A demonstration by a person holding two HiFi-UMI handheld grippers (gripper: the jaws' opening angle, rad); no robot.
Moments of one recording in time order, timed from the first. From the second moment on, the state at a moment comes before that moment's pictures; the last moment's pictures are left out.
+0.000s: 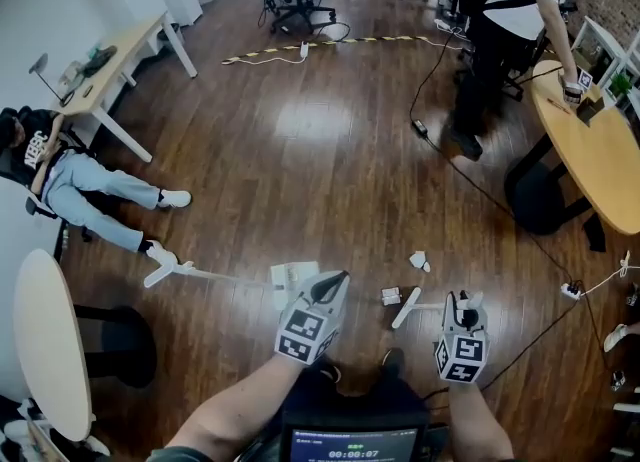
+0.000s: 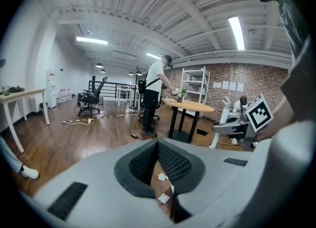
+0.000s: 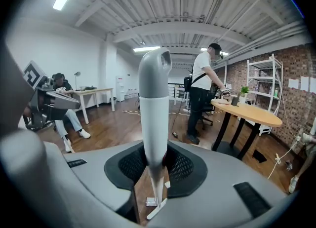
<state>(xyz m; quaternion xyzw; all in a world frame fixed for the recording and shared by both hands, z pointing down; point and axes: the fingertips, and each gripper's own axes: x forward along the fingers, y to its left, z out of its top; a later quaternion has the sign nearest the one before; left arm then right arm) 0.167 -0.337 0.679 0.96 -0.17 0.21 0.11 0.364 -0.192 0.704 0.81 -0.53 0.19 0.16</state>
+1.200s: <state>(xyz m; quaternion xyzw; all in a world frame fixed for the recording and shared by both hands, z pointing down) -0.176 -0.509 0.695 0.94 -0.26 0.18 0.13 -0.059 -0.469 0.714 0.65 -0.73 0.16 0.14</state>
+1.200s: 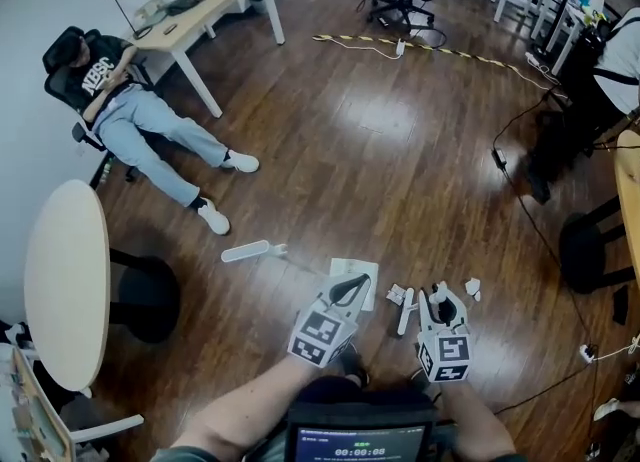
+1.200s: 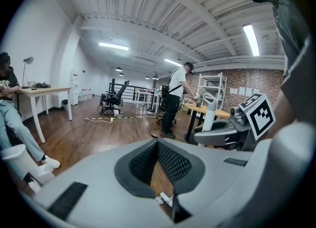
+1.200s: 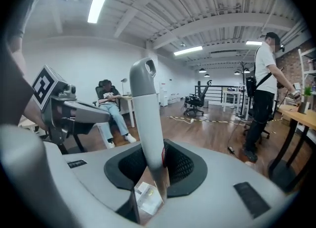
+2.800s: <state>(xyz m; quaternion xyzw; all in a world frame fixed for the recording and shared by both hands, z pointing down) 0.022 -0.328 0.405 0.95 -0.28 0.07 0.09 0.141 -0.251 0.353 0.66 -0.75 0.03 0.02</state>
